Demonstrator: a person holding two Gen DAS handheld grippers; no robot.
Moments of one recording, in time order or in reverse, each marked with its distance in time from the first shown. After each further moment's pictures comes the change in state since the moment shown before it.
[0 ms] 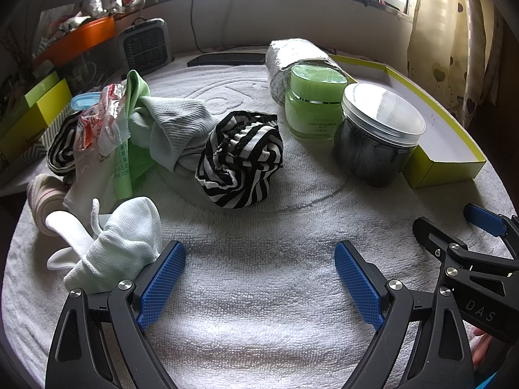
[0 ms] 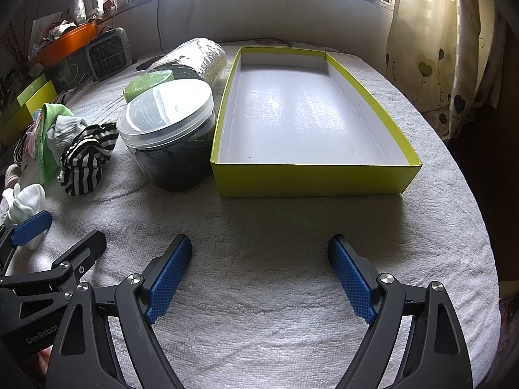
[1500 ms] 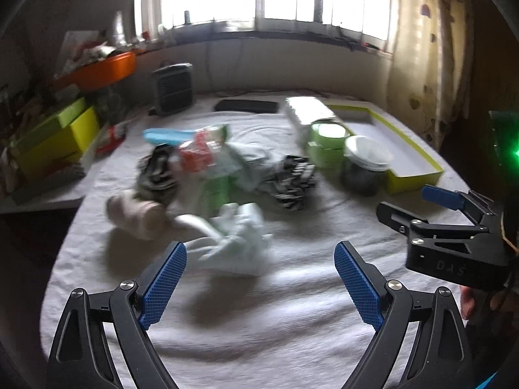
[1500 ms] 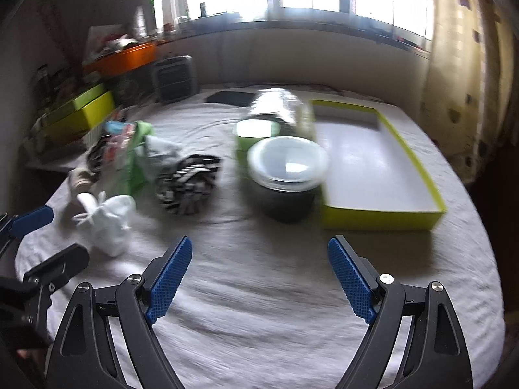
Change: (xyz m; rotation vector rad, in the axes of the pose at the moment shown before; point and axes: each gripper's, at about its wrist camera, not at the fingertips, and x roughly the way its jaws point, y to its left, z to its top) left arm -0.101 0.069 -0.027 0.049 -0.168 -0.075; right arm -0.057 0.071 0.000 -0.101 -0.160 0.157
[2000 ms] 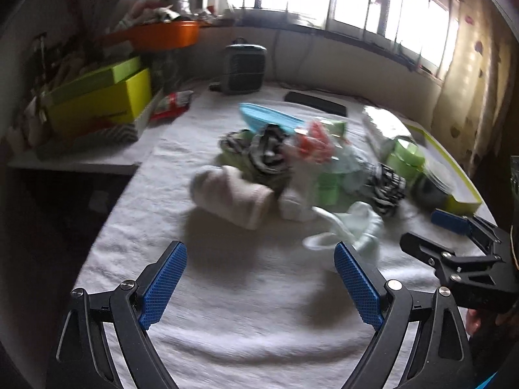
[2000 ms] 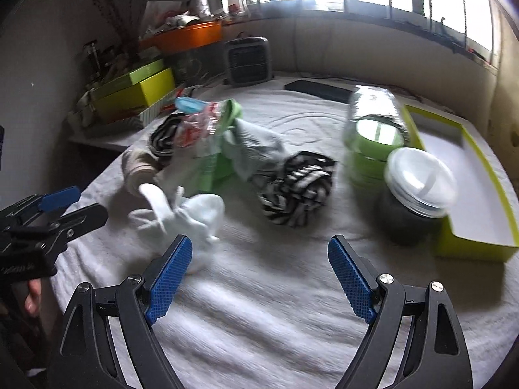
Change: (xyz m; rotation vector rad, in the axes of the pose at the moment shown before) left arm 0.008 0.110 -0.011 -0.170 0.035 0.078; right arm 0.037 0.074 0.010 -0.111 0.048 0.223
